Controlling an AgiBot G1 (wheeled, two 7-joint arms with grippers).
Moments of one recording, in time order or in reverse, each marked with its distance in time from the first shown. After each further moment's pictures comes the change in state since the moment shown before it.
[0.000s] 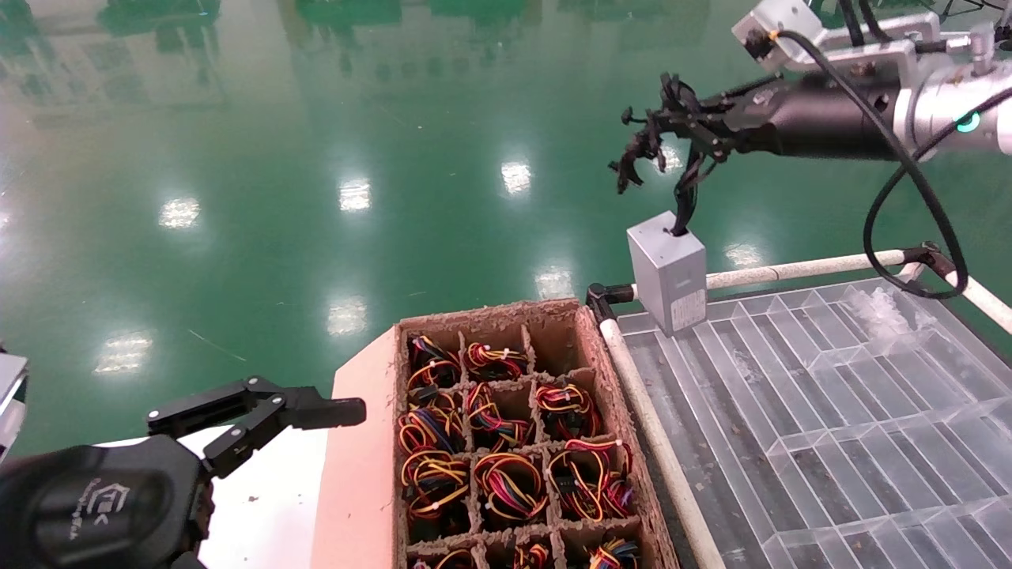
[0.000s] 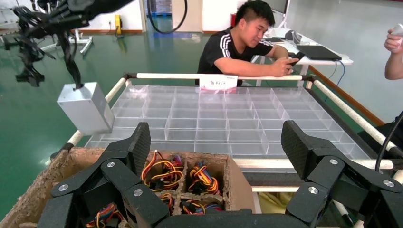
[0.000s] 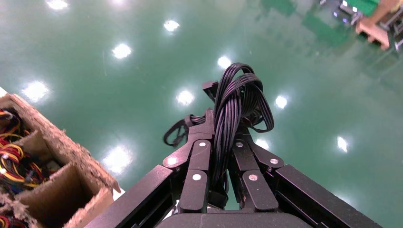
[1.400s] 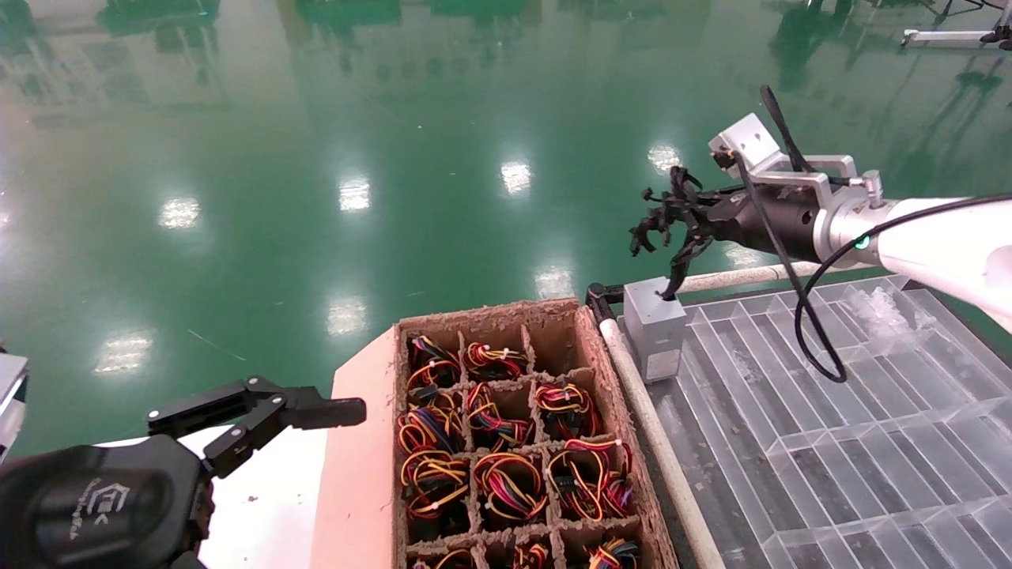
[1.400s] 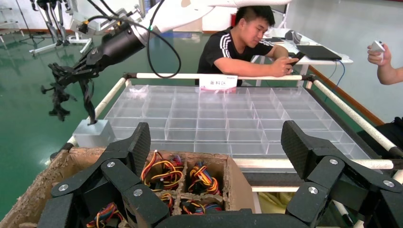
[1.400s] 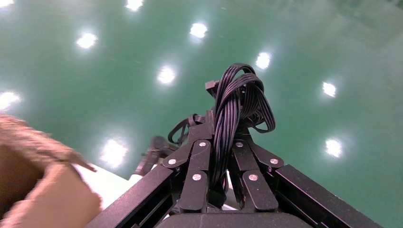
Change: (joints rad) left arm 0.000 0.000 0.001 0.000 -0.001 -0.001 0.001; right arm -0.177 -0.080 0.041 -0.124 0.060 0.295 -0.039
